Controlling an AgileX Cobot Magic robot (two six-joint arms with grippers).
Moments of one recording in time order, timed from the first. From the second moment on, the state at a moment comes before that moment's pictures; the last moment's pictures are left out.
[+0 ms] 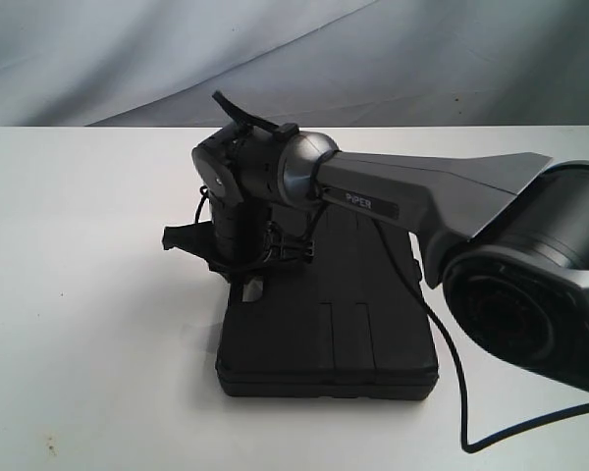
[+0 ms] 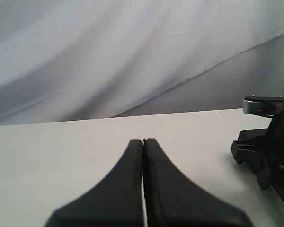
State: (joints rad) left arm -0.11 0.00 0.00 0.00 0.13 0.04; right arm 0.92 2.44 -2.01 -0.11 0.97 0.88
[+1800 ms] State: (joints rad) left arm -0.11 0.00 0.00 0.00 0.13 0.04; right arm 0.98 2.22 -1.99 -0.23 1.13 0.87
